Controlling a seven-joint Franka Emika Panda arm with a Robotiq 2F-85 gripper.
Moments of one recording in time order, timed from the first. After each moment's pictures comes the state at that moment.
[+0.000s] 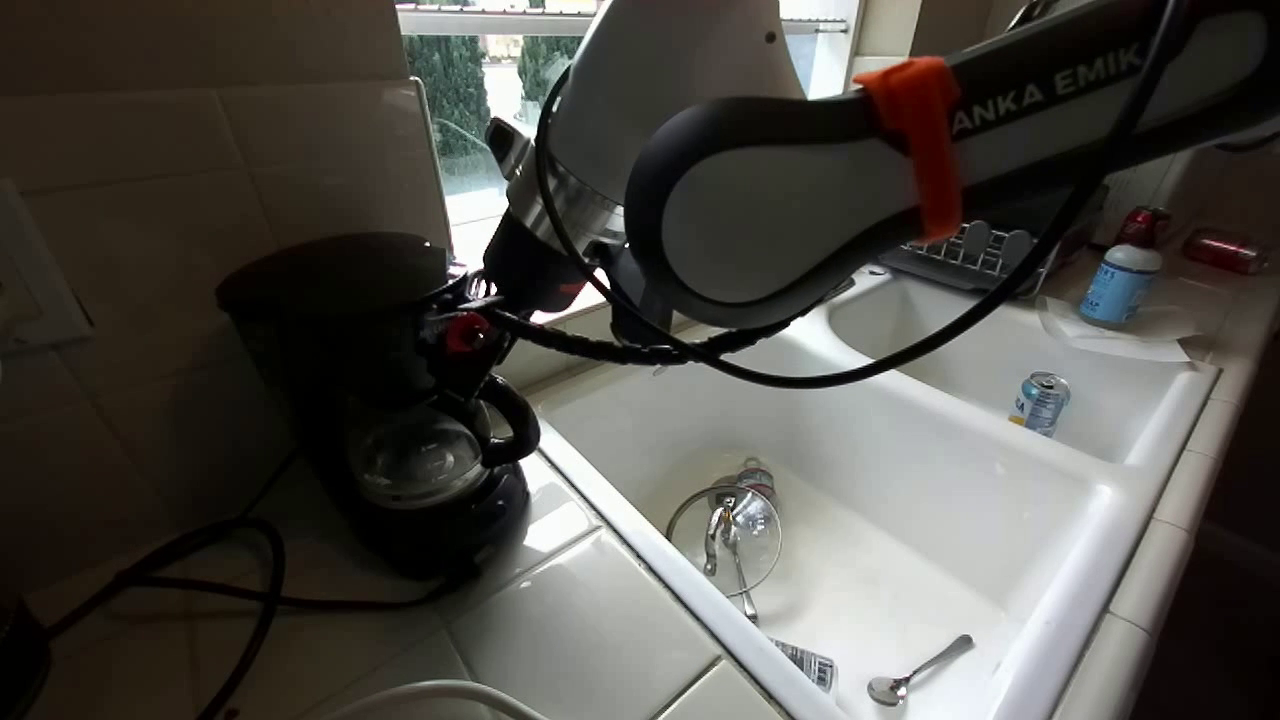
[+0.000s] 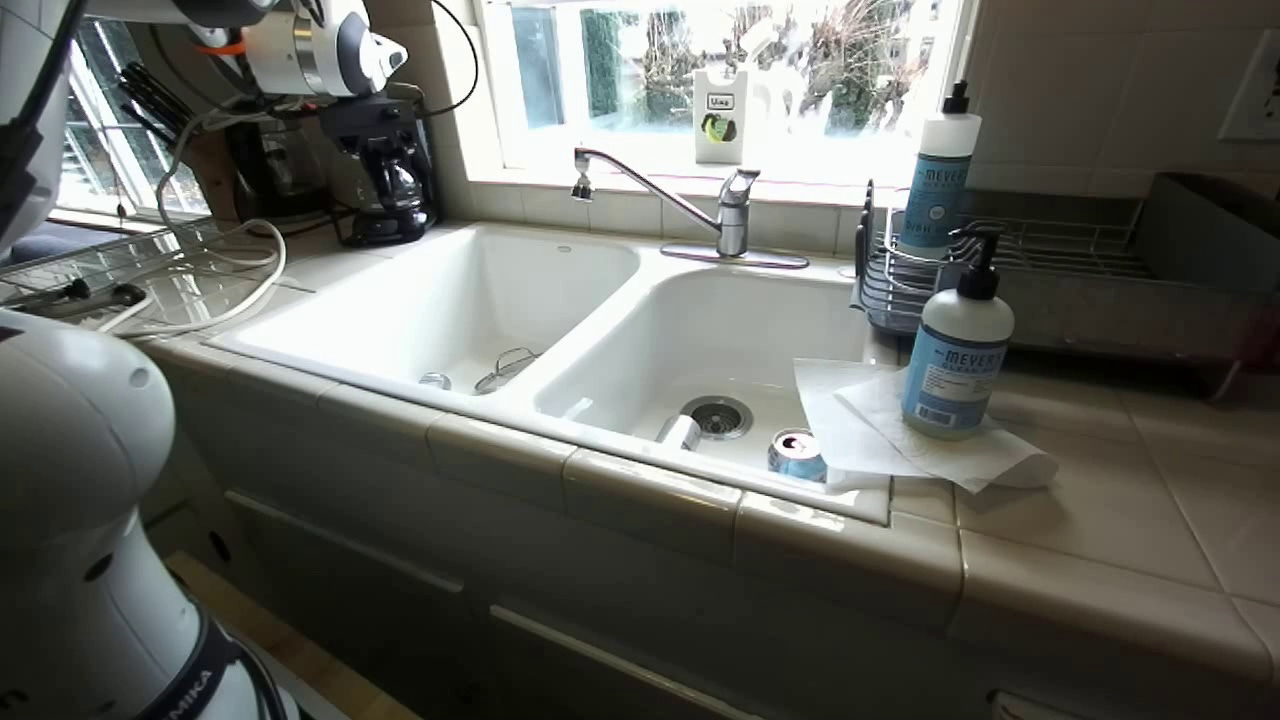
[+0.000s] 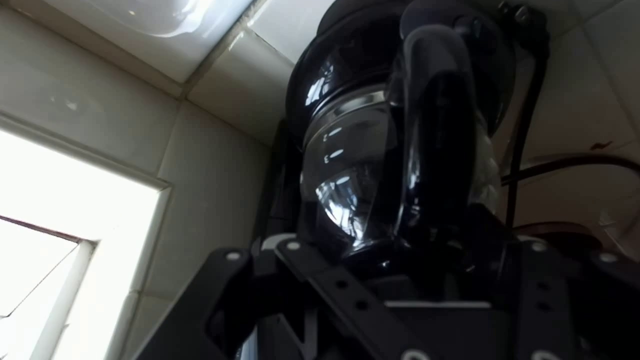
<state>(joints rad) 0.42 0.57 0.28 -1.43 -0.10 2.58 -0.20</state>
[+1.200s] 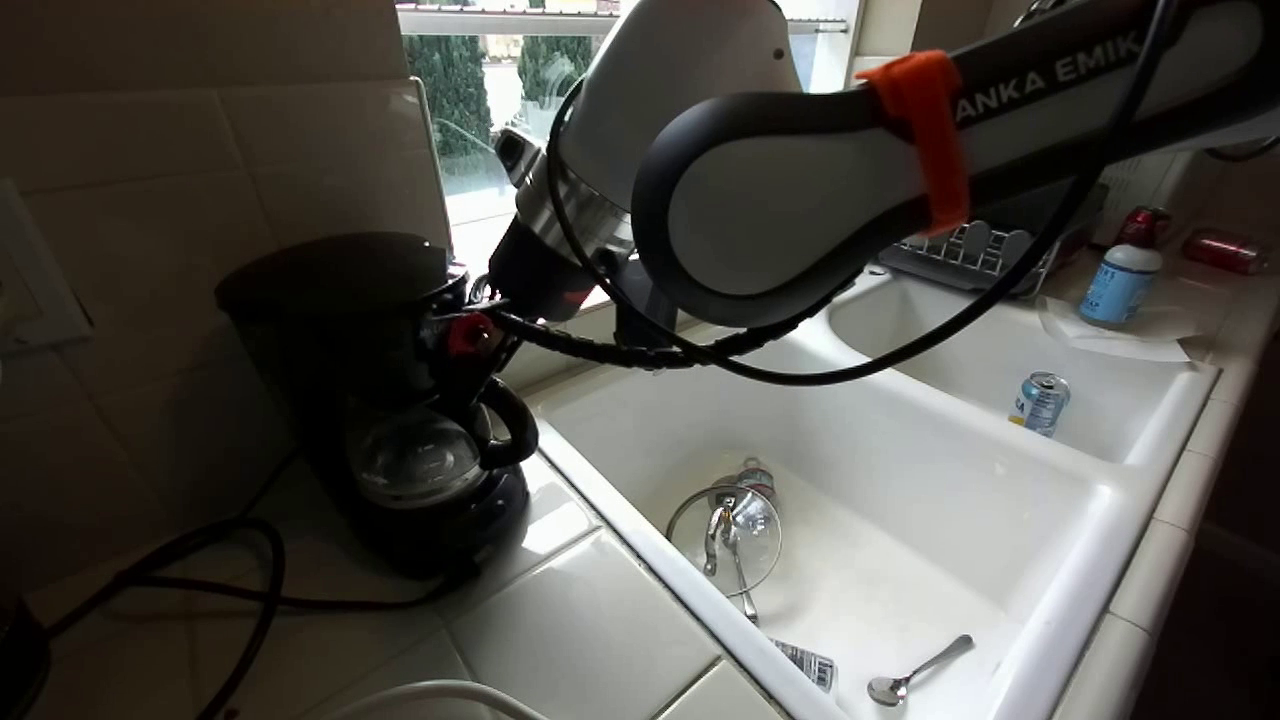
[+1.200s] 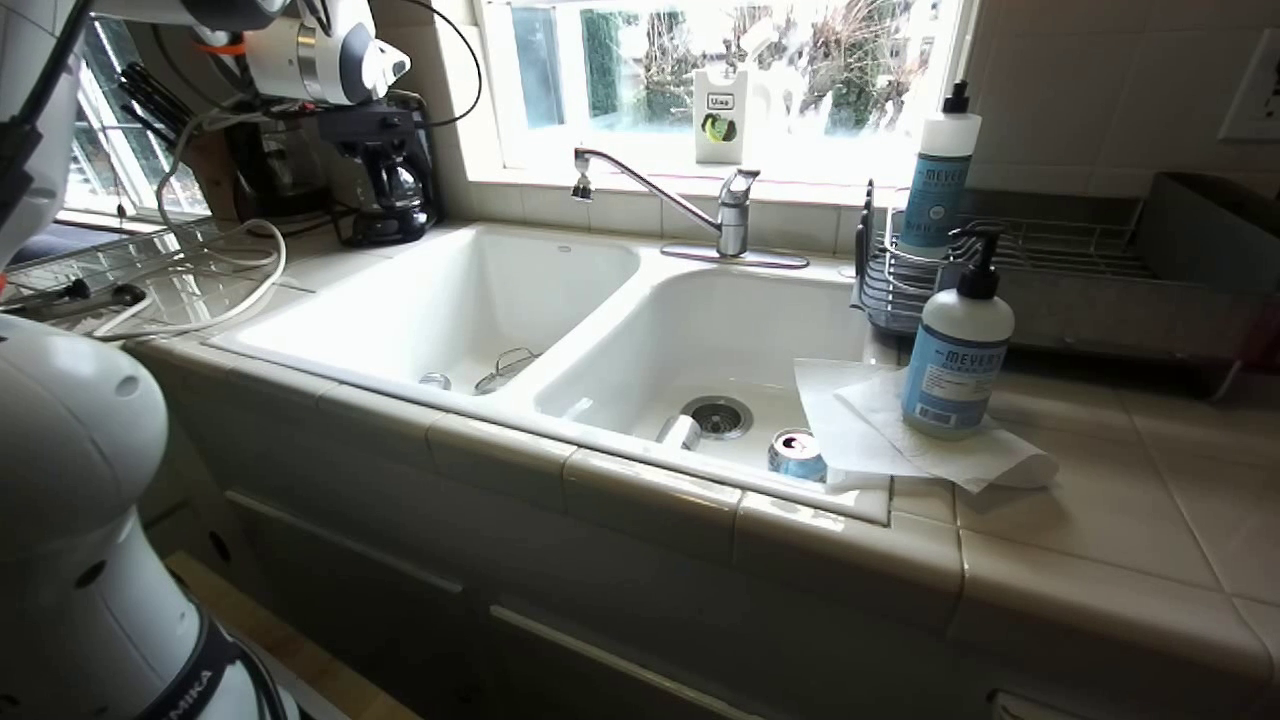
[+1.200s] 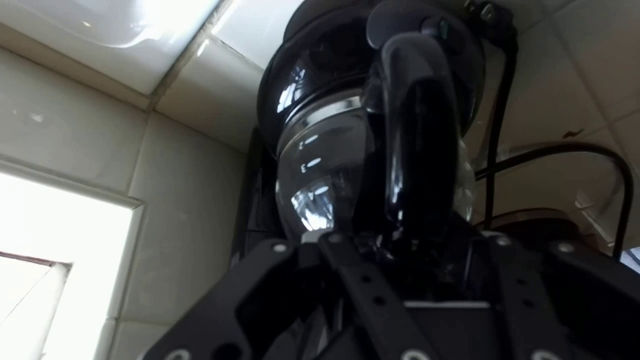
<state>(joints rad) 0.36 0.56 0.35 -1.46 -0.04 2.61 -0.22</state>
